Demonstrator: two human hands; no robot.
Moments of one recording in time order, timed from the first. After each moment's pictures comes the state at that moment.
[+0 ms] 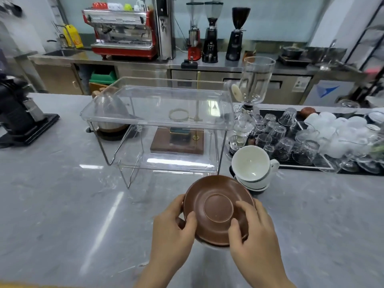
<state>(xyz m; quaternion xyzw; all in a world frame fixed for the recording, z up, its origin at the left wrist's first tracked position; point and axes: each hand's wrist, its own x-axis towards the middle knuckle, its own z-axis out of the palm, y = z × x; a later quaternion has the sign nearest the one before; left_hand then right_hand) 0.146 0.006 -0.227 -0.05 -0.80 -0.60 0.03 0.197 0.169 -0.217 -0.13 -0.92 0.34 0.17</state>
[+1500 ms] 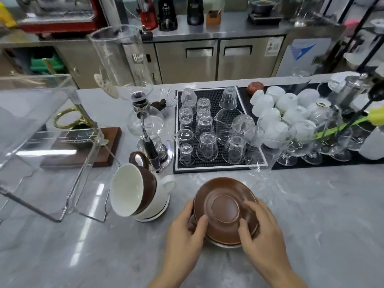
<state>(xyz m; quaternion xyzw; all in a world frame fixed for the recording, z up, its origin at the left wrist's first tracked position) 0.097 0.320 -0.312 -0.08 -0.76 -0.63 -0.09 0.158 0.495 -0.298 -0.20 -0.89 0.40 0.14</state>
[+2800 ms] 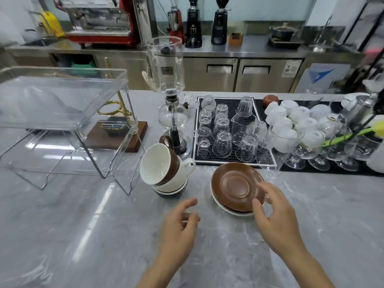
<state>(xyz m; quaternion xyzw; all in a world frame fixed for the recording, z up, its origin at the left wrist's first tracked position) 0.145 0.273 -0.288 0.03 -0.79 -0.62 -0.04 0.172 0.493 -0.252 -0.13 -0.89 0.41 0.15</state>
